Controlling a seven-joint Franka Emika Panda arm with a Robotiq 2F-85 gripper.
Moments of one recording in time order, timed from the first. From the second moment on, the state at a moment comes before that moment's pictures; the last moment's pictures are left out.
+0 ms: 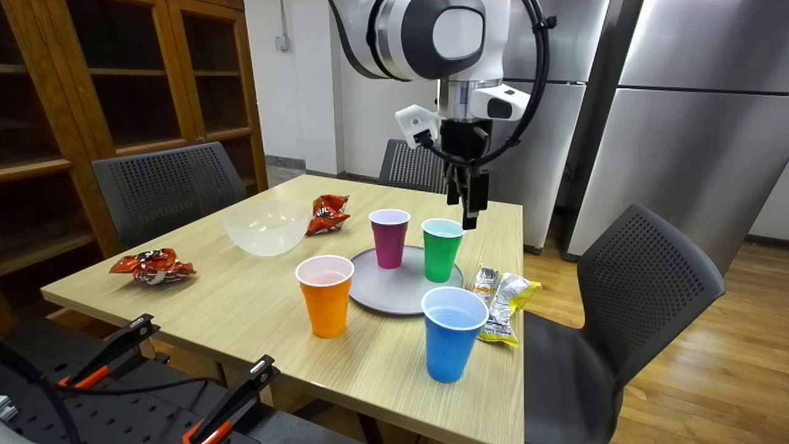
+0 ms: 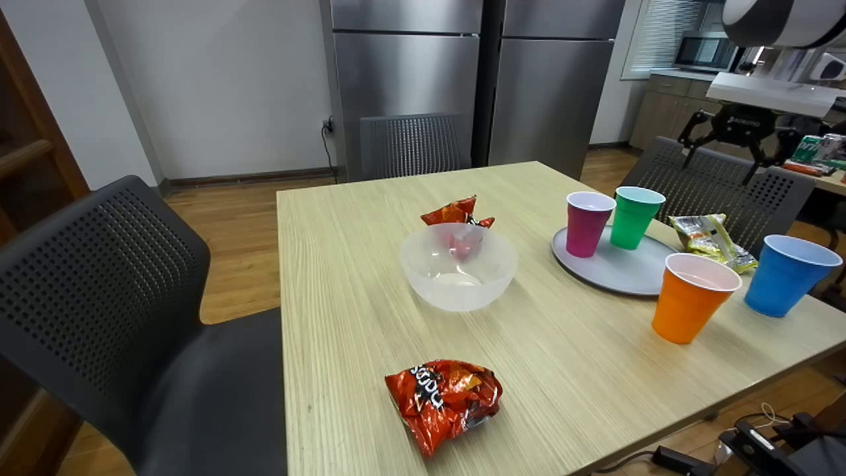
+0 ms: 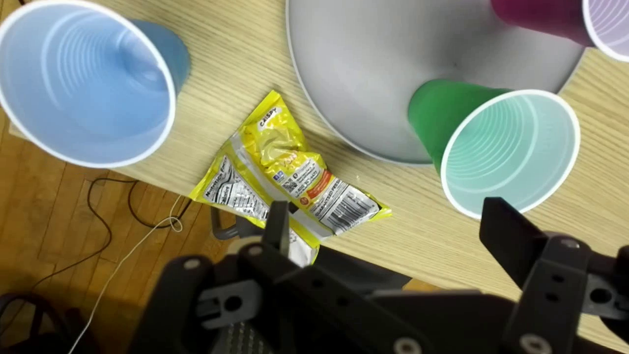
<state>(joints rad) -0.19 0.33 -0.31 -2.16 0.17 2.60 0.41</state>
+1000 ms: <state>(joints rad) -0.22 0.55 -0.36 -1.99 0.06 2.61 0.38</state>
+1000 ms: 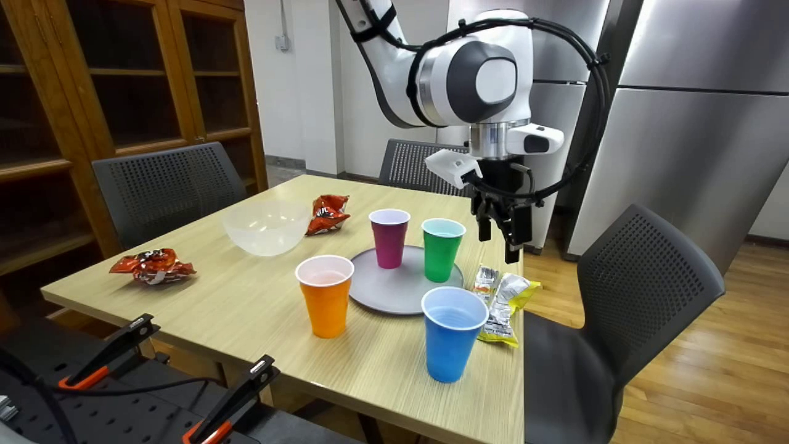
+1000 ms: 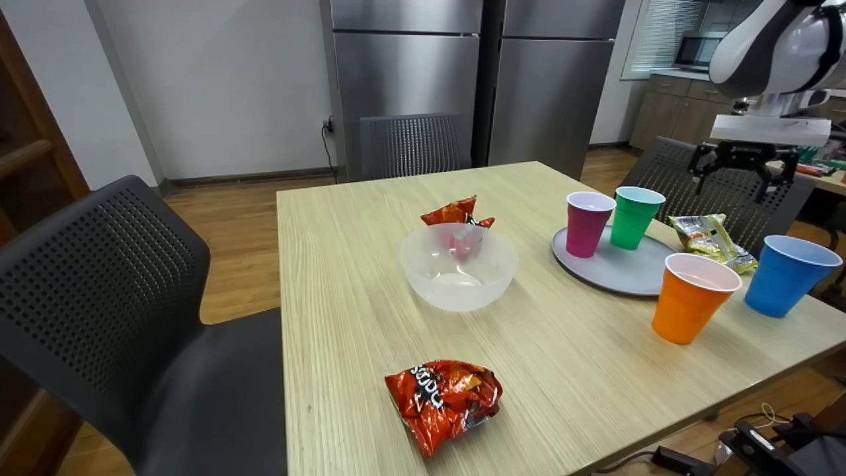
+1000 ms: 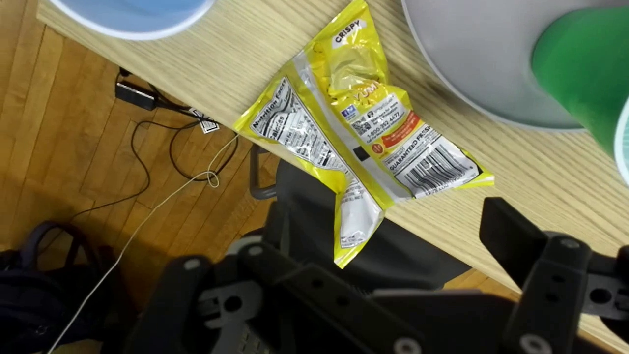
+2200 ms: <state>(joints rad) -0.21 0.68 -0.41 -1.92 -0.14 2.61 0.32</state>
